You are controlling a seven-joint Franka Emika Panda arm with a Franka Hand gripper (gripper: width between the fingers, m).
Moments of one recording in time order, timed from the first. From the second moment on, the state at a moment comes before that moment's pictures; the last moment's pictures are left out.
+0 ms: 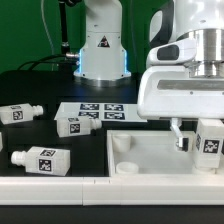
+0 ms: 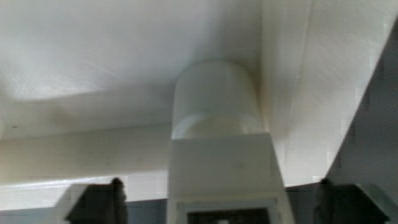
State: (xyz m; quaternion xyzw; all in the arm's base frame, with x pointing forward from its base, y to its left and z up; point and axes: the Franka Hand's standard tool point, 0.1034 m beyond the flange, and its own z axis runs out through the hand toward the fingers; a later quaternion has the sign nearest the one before) arm 0.631 0.114 0.059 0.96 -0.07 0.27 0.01
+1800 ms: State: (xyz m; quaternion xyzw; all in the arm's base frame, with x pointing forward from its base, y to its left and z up) arm 0.639 0.104 0.081 0.97 -0.26 0.02 0.02
